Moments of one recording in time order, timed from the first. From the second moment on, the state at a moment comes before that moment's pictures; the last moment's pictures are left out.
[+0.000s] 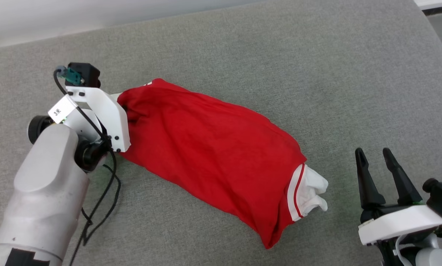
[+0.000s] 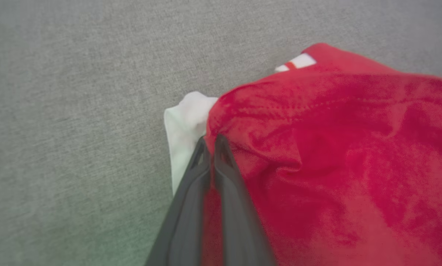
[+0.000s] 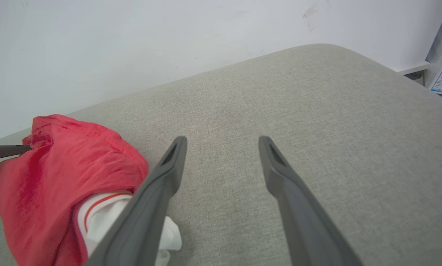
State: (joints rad) left arm -0.81 0.36 -0.39 0.70 -0.60 -0.08 0.43; right arm -0.03 -0.05 -0.02 -0.05 0.32 0.13 -0.05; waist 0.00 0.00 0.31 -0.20
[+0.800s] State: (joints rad) left arm -0.70 0.30 -0.39 0.71 -0.57 -0.03 -0.16; right arm -0.02 -0.05 -0.05 -0.10 0.25 0.13 0.00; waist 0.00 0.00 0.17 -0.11
